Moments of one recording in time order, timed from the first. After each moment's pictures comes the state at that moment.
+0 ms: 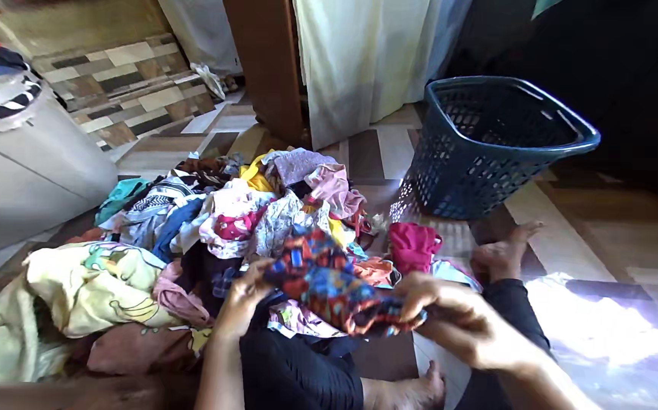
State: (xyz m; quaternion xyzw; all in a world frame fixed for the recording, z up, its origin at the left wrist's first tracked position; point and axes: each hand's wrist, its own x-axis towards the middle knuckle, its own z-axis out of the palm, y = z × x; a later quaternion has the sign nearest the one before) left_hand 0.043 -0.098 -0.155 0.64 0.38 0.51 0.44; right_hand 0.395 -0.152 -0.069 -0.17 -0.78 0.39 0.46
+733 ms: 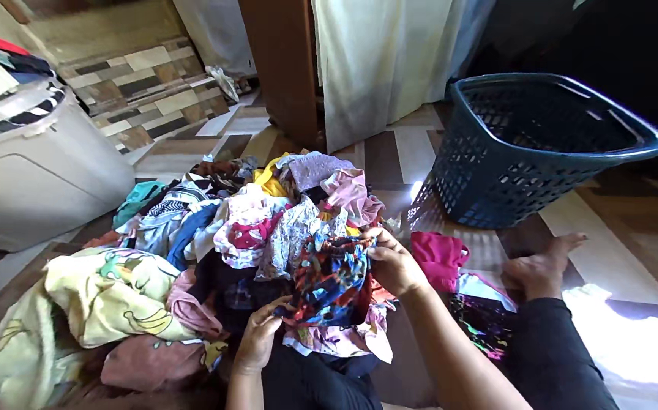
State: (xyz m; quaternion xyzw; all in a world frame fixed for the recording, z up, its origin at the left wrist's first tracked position) left_hand 0.036 -0.110 -0.212 0.52 0.35 0.59 0.52; right_hand 0.316 -0.028 -0.136 -0.21 -0.43 0.65 0.58
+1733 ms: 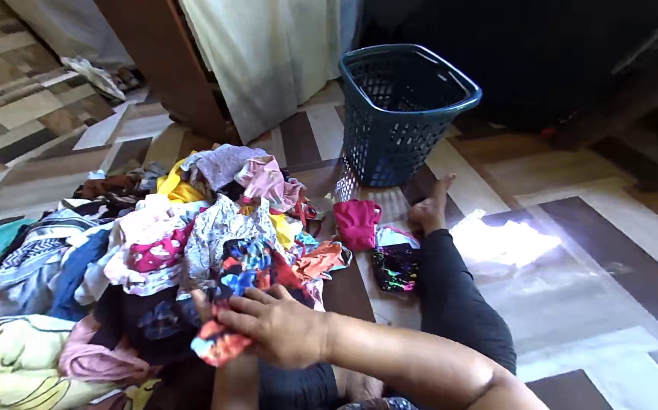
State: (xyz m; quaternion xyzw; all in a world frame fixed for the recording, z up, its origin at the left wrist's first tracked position) left_hand 0.146 -0.091 -0.143 0.16 0.36 0.68 0.62; right_hand 0.281 -0.133 -0.104 -0.35 -0.85 0.30 0.24
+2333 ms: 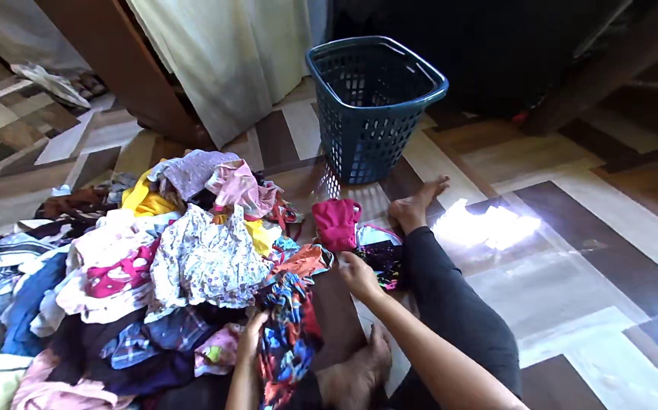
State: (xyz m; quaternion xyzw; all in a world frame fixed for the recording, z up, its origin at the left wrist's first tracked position) left_hand 0.188 -0.119 -0.230 0.35 0.57 0.39 0.63; right_hand 0.453 -0.125 -0.235 -0.72 -0.49 0.39 0.30
